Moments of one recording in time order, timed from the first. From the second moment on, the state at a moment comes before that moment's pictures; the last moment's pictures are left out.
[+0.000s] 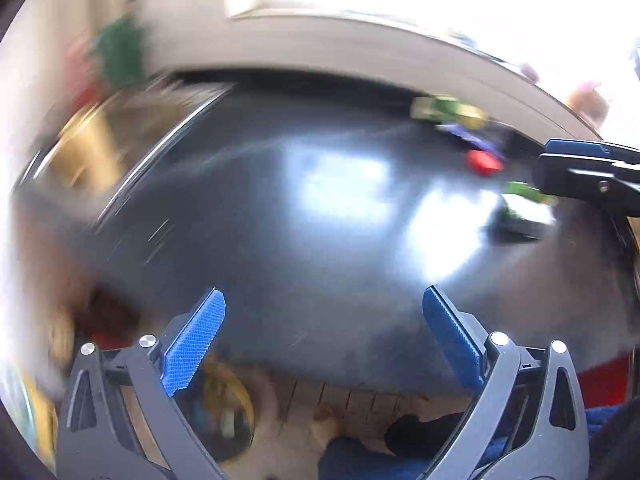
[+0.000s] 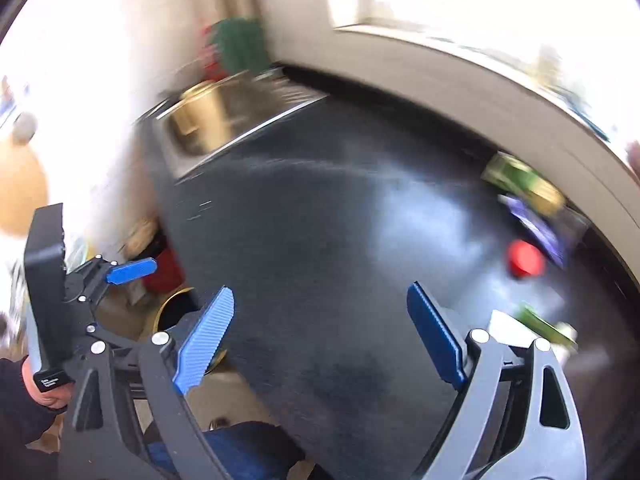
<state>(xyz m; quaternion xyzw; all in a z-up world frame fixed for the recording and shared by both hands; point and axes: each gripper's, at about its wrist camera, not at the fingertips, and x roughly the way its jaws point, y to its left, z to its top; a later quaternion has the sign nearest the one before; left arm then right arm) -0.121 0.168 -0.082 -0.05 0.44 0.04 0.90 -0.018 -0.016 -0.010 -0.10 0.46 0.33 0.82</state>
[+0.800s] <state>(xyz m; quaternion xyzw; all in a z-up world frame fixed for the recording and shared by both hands) 0.036 0.003 -0.073 0.05 0.44 -0.12 0.89 0.056 -0.217 -0.028 0.02 0.47 0.18 0.86</state>
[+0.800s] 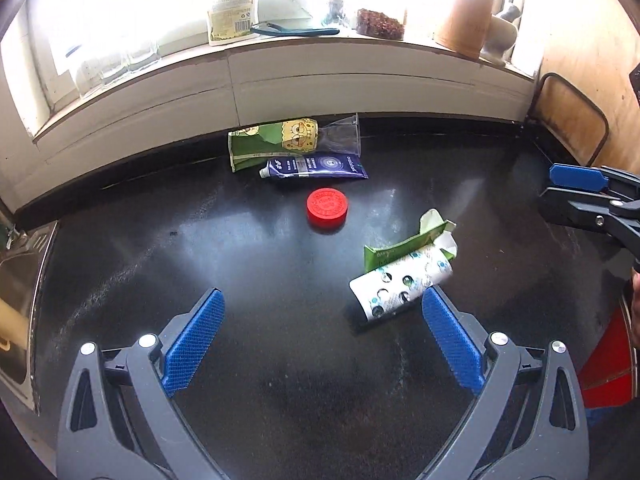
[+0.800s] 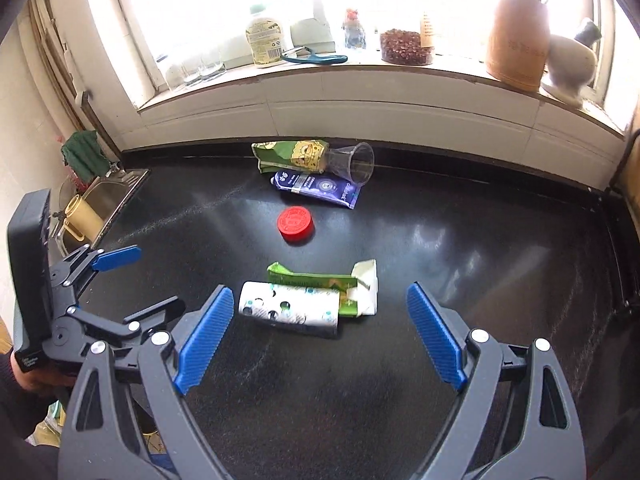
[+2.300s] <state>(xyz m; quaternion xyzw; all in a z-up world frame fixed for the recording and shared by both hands) 0.173 -0.016 -0.140 0.03 0.49 -0.10 0.87 0.262 -0.185 -0.143 0.01 0.51 0.26 0.82</state>
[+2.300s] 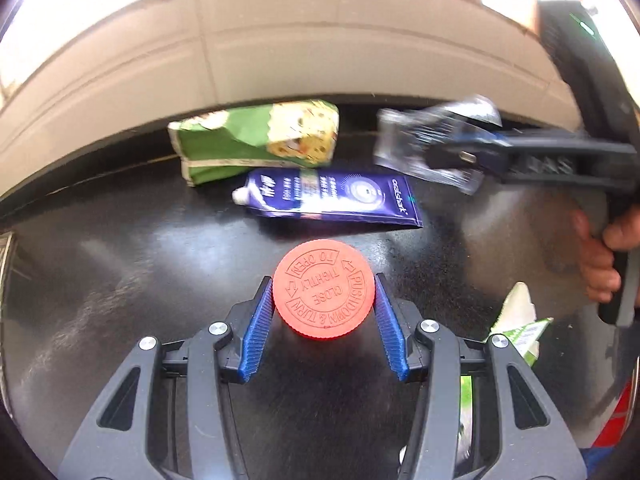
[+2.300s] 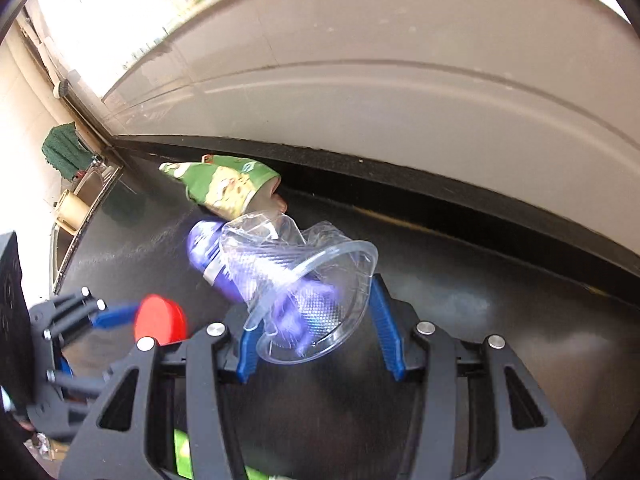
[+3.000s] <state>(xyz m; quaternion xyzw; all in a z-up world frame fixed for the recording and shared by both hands) 0.015 -0.001 -0.083 0.00 0.47 -0.07 0.88 0.039 -0.214 -0.078 0.02 0.49 0.21 0.85</state>
